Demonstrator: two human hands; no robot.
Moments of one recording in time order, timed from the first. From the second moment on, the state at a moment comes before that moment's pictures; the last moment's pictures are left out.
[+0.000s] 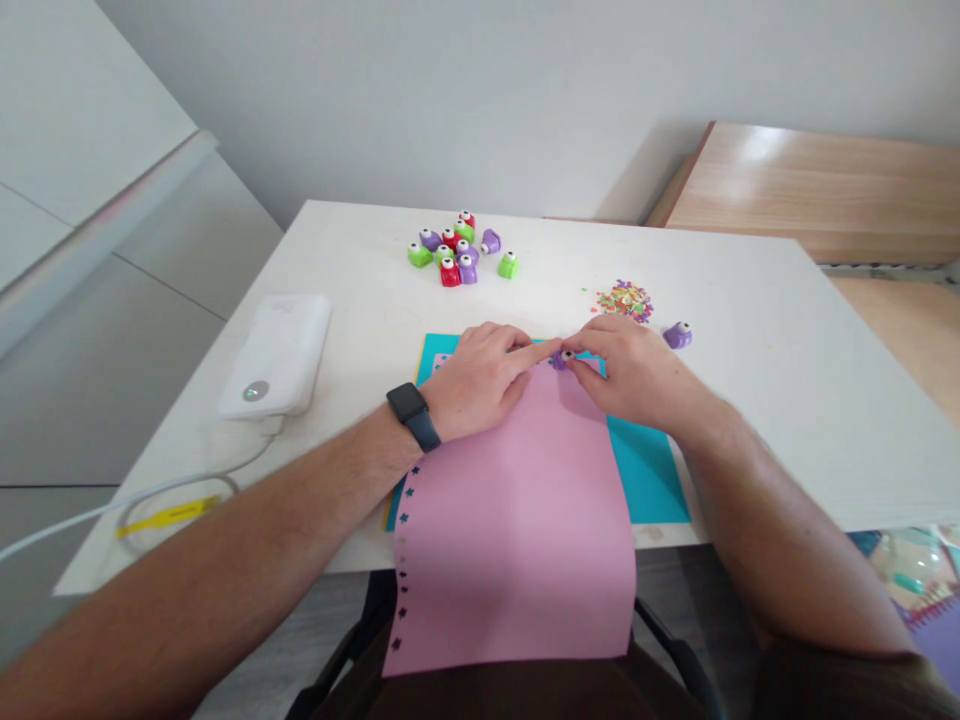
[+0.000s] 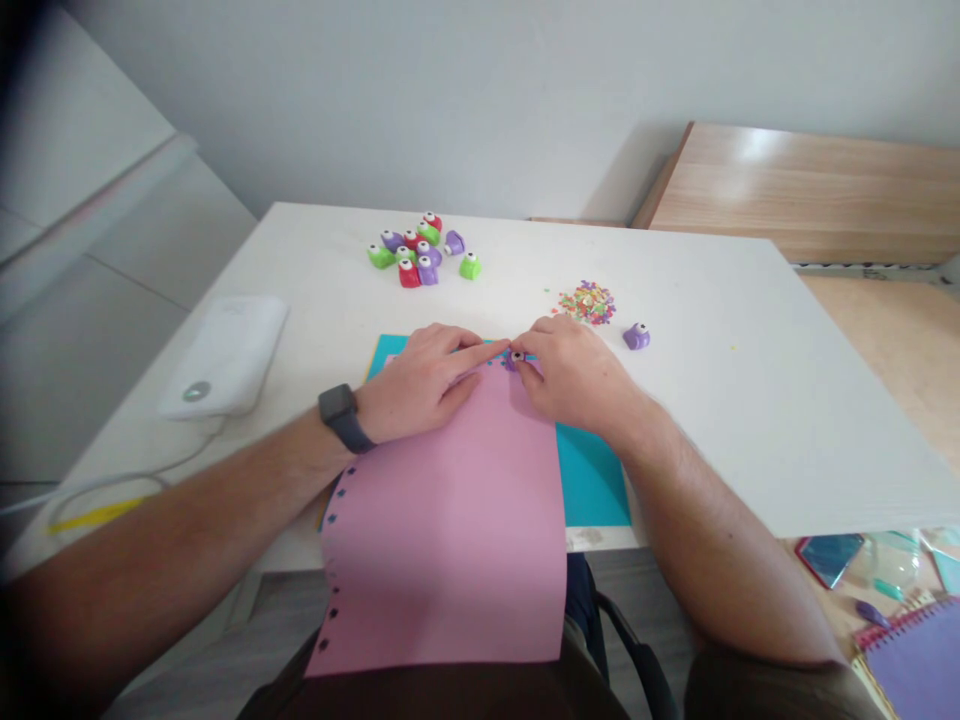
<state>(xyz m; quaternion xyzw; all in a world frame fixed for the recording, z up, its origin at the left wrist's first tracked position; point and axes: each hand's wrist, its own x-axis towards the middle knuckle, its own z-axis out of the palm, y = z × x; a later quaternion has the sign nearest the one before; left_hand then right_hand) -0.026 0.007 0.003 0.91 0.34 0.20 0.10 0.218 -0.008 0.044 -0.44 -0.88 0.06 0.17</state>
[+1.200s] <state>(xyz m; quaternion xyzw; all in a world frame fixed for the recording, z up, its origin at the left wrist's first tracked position) -0.027 0.008 -0.005 0.92 0.33 0.21 0.09 0.220 -0.011 0.048 -0.45 -0.87 0.04 0.21</state>
